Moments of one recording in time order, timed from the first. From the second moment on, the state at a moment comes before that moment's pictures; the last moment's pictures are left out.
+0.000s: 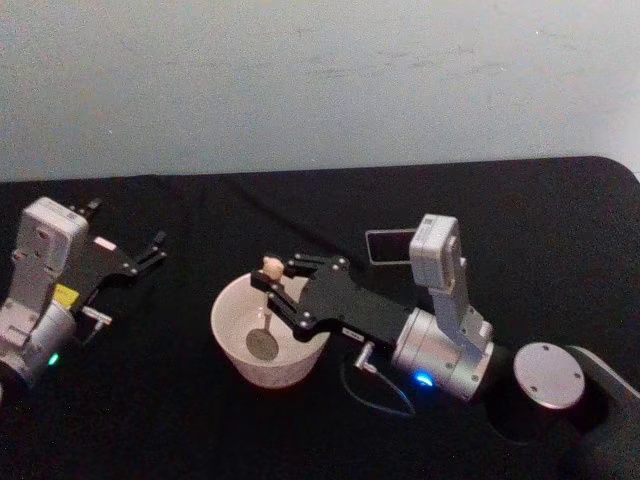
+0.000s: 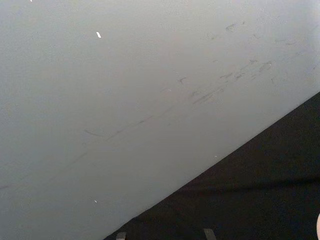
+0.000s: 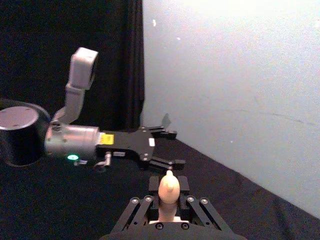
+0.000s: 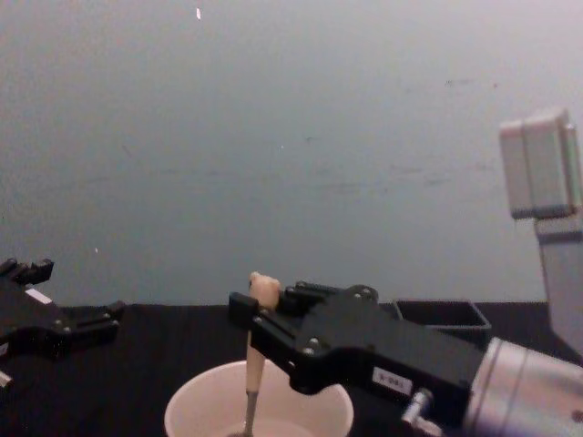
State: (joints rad) left arm -0.20 0.60 0.45 -1.41 -0.25 -0.12 0.03; right arm 0.29 0.27 -0.55 -1.32 0.39 -0.27 0.63
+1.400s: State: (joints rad) left arm -0.20 0.60 0.45 -1.41 -0.25 -0.12 0.03; right arm 0.29 0.30 -0.48 -1.30 0.36 -0.28 0.62
